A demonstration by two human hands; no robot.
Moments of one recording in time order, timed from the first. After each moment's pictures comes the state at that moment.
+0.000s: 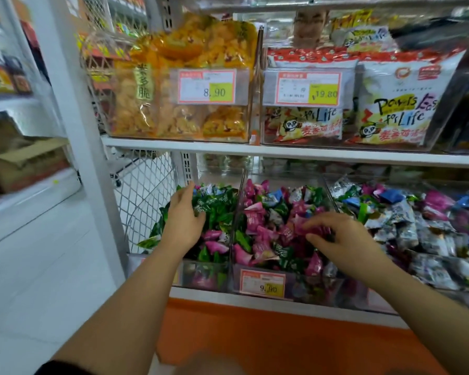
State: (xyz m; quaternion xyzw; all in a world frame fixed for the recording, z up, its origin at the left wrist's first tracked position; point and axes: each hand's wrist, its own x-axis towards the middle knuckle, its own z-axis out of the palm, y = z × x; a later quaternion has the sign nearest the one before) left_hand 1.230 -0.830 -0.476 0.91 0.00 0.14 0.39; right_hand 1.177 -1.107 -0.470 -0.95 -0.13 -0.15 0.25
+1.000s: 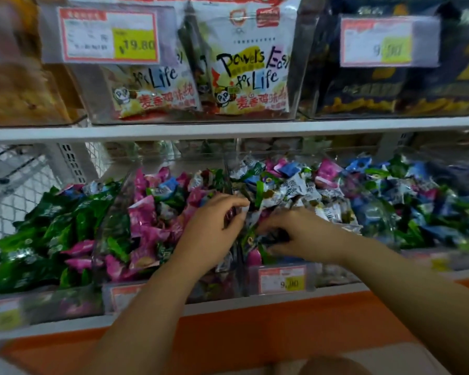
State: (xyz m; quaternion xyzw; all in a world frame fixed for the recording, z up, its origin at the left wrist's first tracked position) left_hand 1.212 -1.038 -0.487 0.89 -0.28 0.05 0.36; right_hand 1.178 -1.225 -0.476 -0.98 -0.18 0.03 0.10
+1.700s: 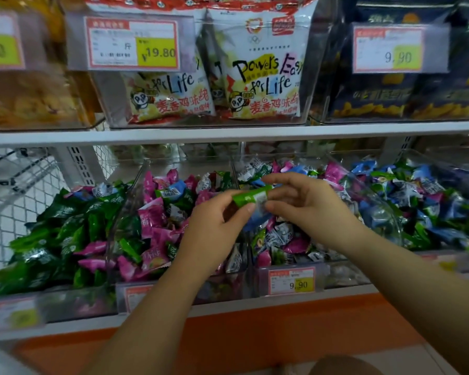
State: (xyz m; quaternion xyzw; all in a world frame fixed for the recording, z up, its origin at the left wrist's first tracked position) left_hand 1.195 -1.027 -0.471 0.81 -0.25 0.06 0.53; right_hand 1.166 -1.200 -0.447 -0.83 -0.11 -0.12 0.54
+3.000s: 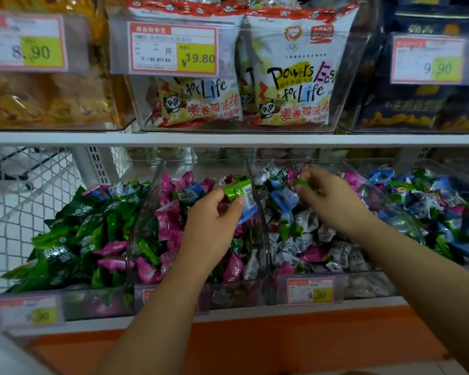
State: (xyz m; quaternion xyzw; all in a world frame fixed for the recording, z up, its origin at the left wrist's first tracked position) left_hand 1.214 -1.007 -0.472 0.79 -0.17 0.08 0.58; right_hand 1.208 -1.219 -0.449 -0.93 -0.04 -0.19 0.31
